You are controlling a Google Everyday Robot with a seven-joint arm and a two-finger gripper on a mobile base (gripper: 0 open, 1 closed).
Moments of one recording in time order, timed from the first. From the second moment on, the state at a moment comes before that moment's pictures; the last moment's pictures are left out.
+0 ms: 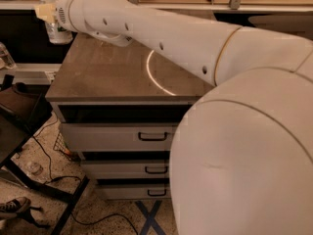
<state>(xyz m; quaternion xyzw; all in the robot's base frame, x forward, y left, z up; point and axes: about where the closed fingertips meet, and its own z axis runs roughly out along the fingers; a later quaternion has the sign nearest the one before) 0.755 0.276 0.997 -0.25 0.71 0.34 0.57</state>
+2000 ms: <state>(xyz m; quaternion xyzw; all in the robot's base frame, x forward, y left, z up) 0.908 0.050 1.008 -0.21 0.72 0.18 0.63</state>
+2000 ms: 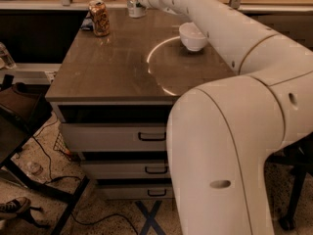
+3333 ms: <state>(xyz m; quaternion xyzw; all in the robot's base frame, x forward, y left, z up) 0.934 0.062 0.914 -0.16 0.74 0.19 0.63</state>
